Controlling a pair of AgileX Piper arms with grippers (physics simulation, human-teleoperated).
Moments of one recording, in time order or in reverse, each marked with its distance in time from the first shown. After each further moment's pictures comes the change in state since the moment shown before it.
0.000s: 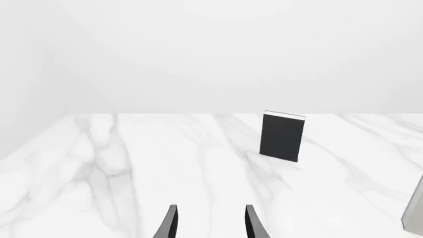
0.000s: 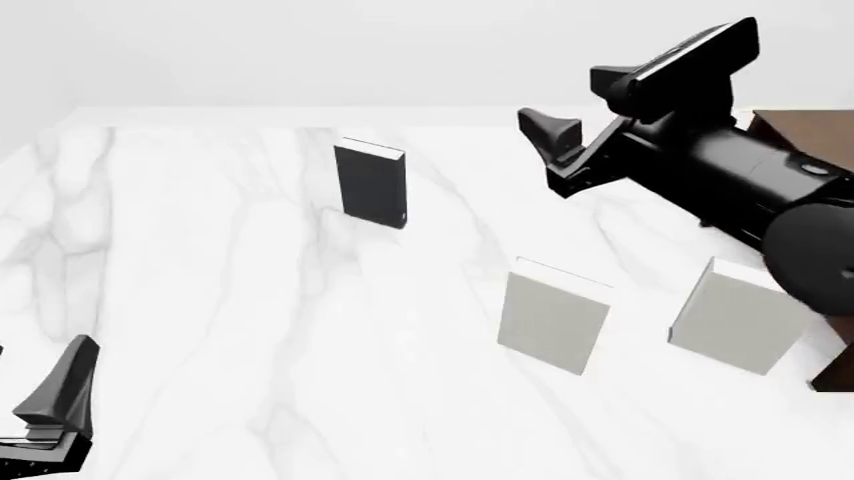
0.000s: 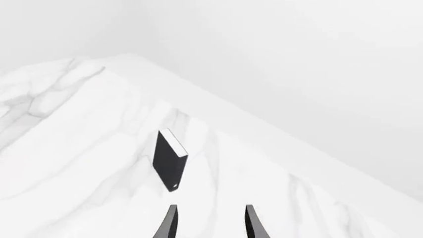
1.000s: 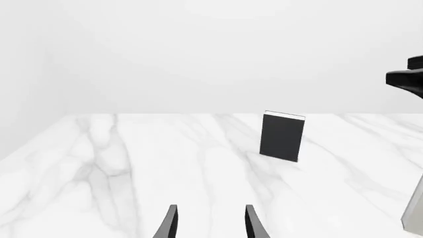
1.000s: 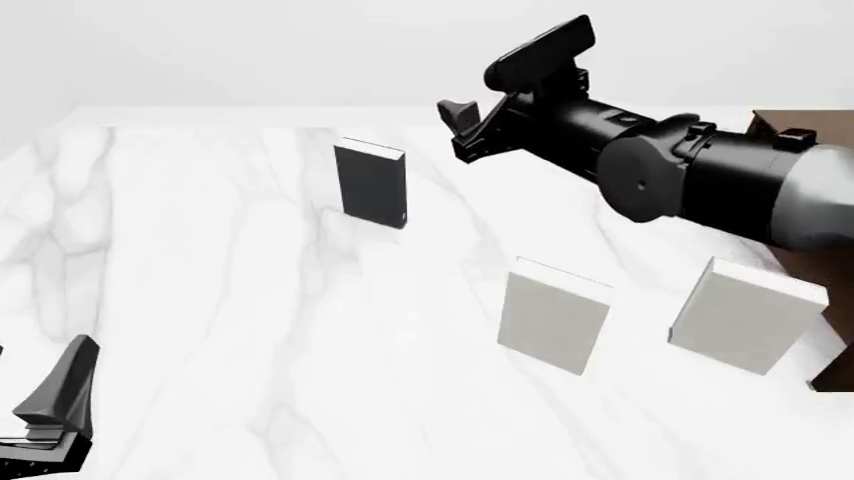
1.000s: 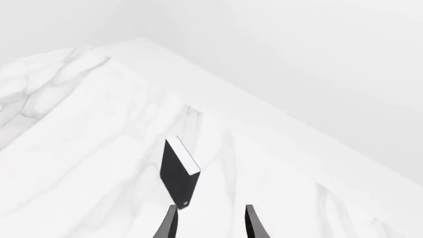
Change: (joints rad) left arm 0.000 0.000 0.000 0.000 0.000; right arm 0.034 0.404 -0.305 -0.018 0.023
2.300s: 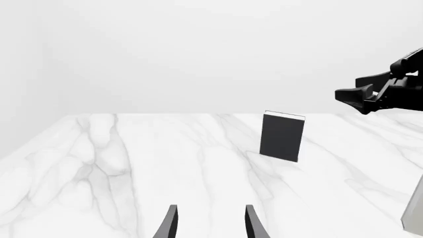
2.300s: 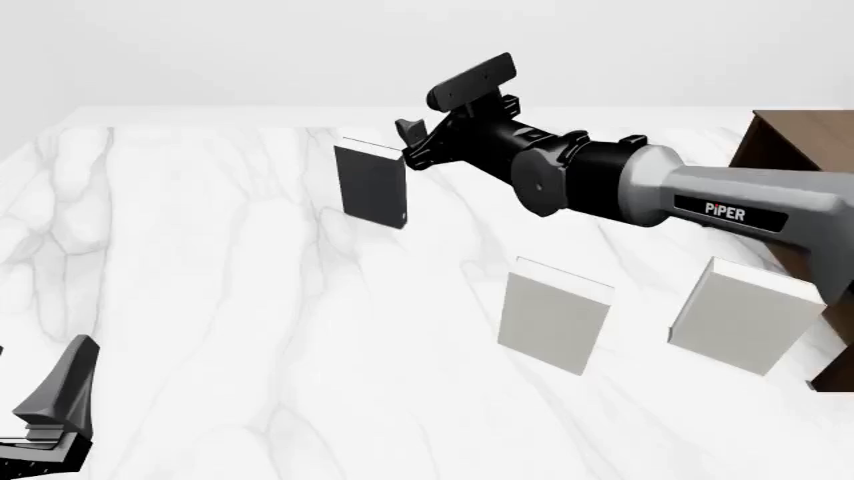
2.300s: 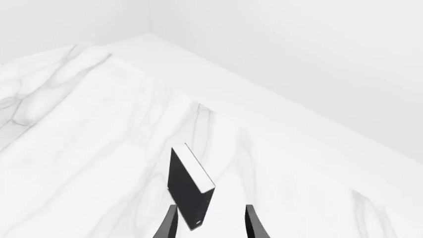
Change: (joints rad) left arm 0.000 0.000 0.000 0.000 0.000; right arm 0.019 0.315 -0.222 -0.064 0.059
